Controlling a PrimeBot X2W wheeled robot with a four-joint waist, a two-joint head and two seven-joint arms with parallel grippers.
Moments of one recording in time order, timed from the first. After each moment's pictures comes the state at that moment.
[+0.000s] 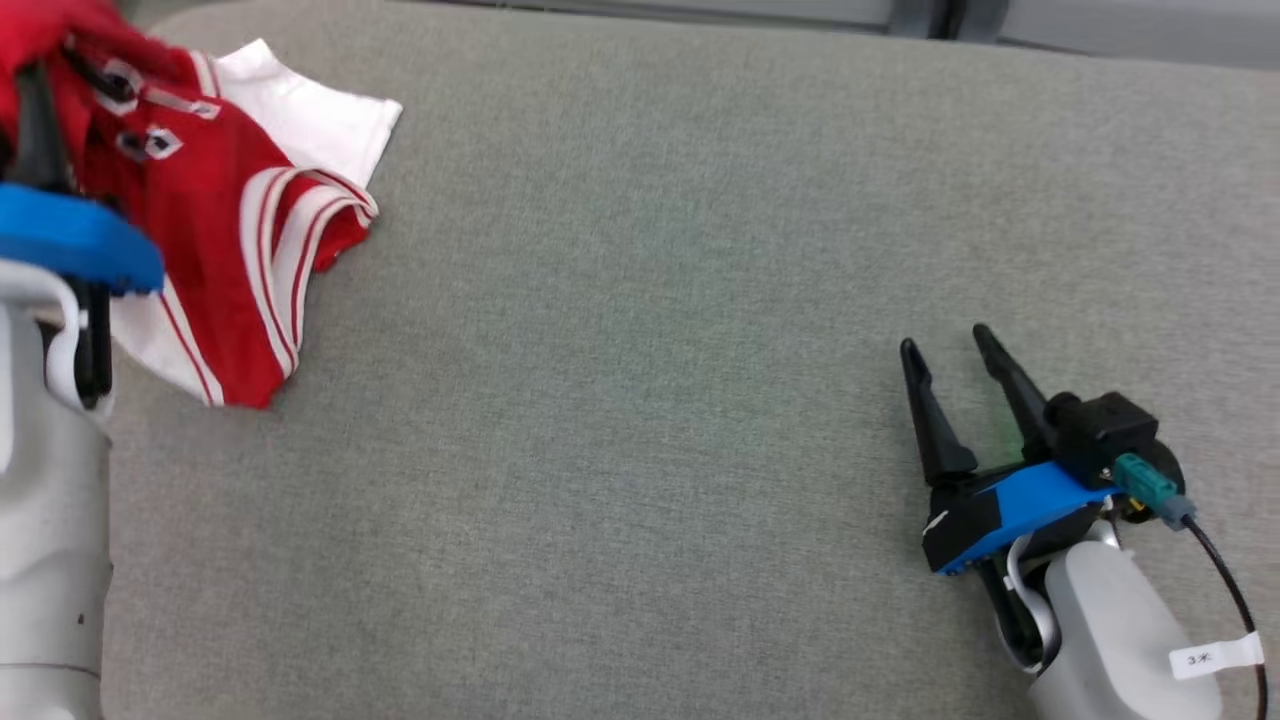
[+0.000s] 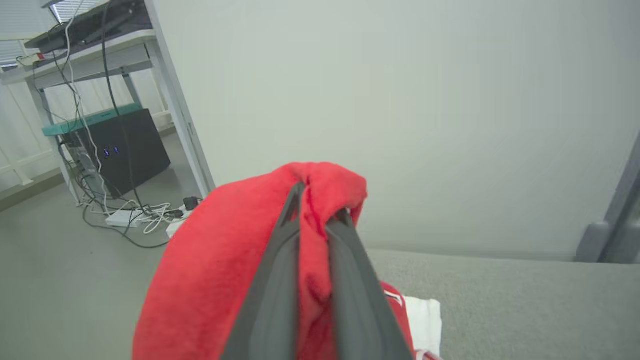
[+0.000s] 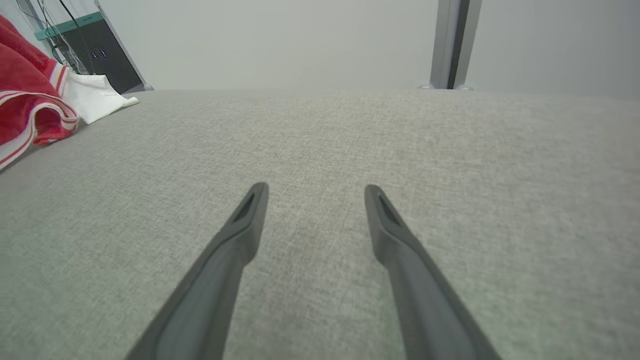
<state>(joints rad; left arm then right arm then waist) -0.84 0.34 -0.02 0.80 -0.24 -0.13 -0.26 -0.41 -0.12 0.14 0.50 0.20 0.13 -0.26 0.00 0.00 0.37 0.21</state>
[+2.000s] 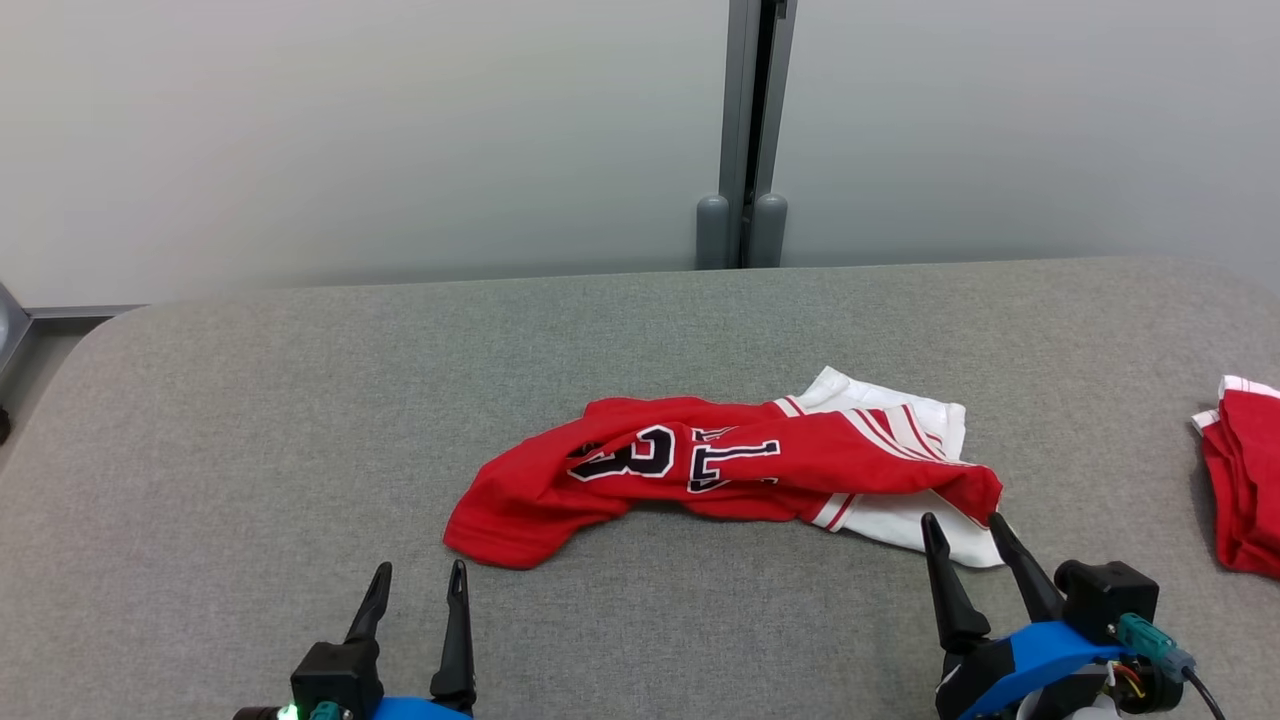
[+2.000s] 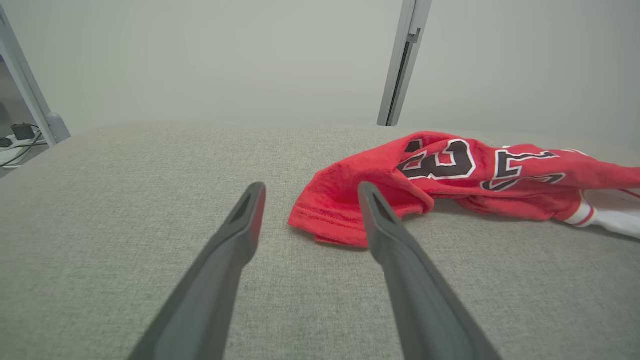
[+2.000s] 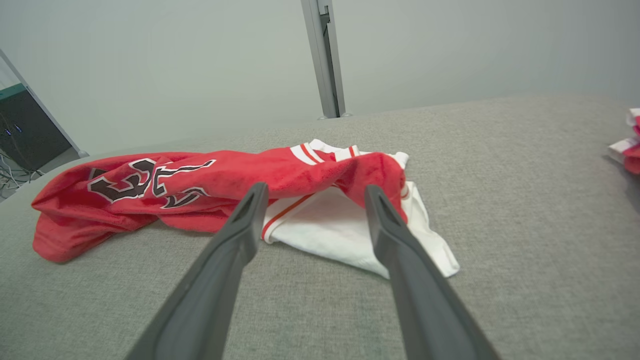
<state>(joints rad) 0.00 0.06 -0.20 0.39 -0.20 0.01 -0.26 -0.16 -0.05 0.04 0.53 0.23 0.13 -0.26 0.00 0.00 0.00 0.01</state>
